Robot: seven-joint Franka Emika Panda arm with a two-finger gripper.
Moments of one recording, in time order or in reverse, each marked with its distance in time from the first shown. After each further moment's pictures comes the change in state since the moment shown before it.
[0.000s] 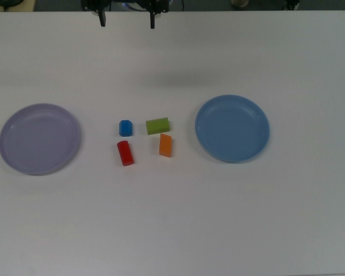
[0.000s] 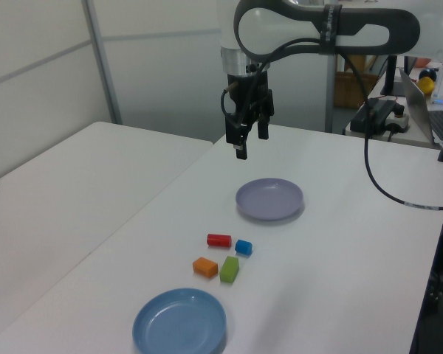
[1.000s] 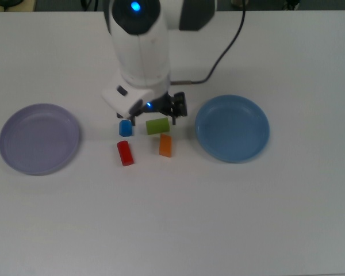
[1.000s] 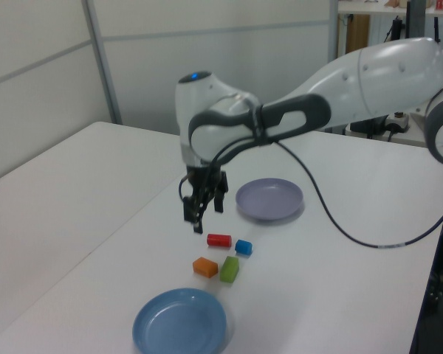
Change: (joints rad) arm 0.063 0.354 0.005 -0.040 0.020 0.403 0.023
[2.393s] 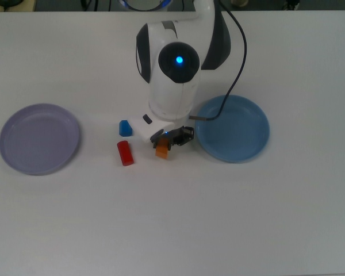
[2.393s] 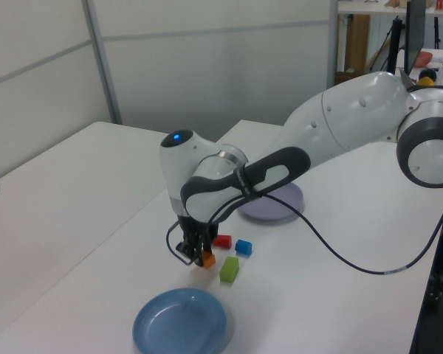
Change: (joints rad) arm 0.062 0.111 -0.008 -0.029 -0.144 0.149 0.239
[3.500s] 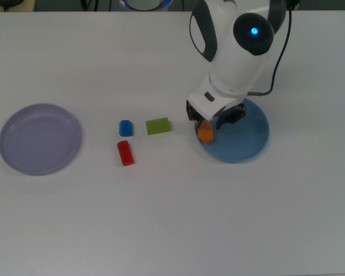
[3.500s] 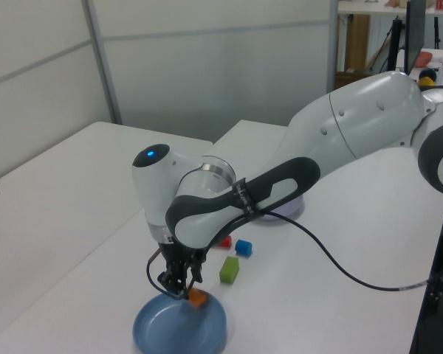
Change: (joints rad) arm 0.160 -0.052 0.028 -0.023 0.001 -0.092 0.110
